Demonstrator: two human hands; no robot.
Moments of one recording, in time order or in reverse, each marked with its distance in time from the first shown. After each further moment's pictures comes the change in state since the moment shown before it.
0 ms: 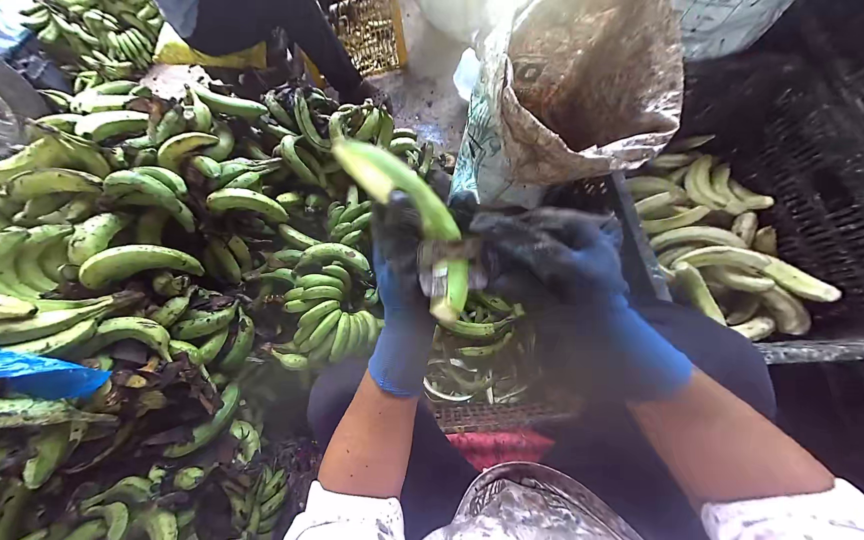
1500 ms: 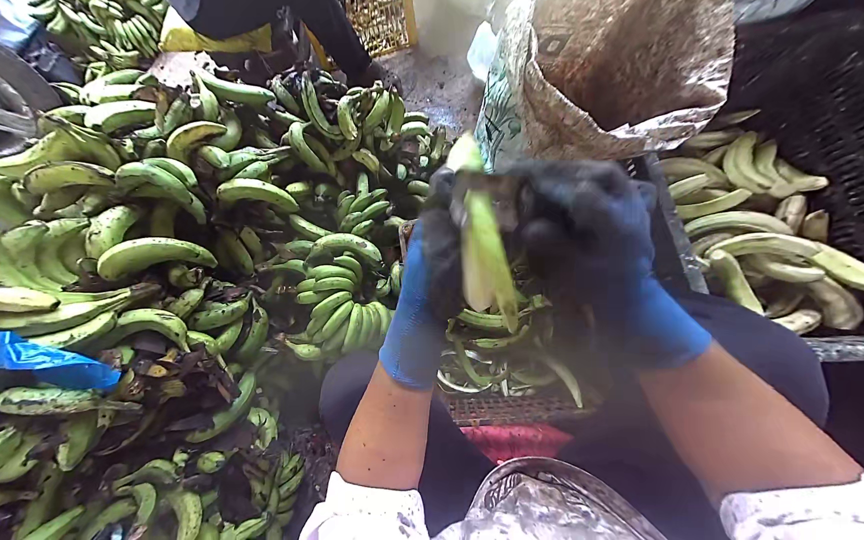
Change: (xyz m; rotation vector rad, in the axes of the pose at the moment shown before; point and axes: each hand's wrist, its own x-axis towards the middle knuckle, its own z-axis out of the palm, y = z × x) left_hand -0.003 0.013 -0.003 0.109 -0.141 -0.260; right_hand 0.015 0.020 0.017 -0.008 -0.005 0.195
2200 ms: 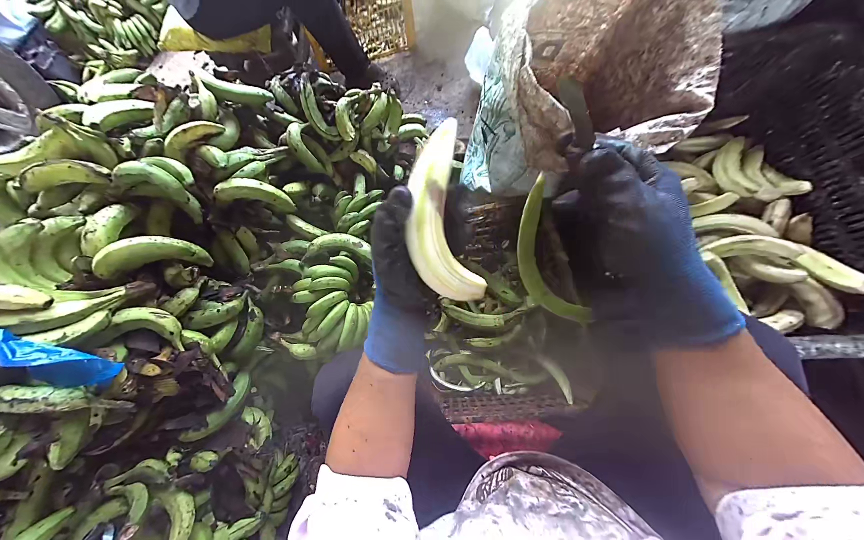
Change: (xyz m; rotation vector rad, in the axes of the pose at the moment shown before) left_hand 0.022 -0.016 -0.022 -0.386 -0.071 0.119; right_hand 0.017 0.027 -0.018 0.814 -0.015 0.653
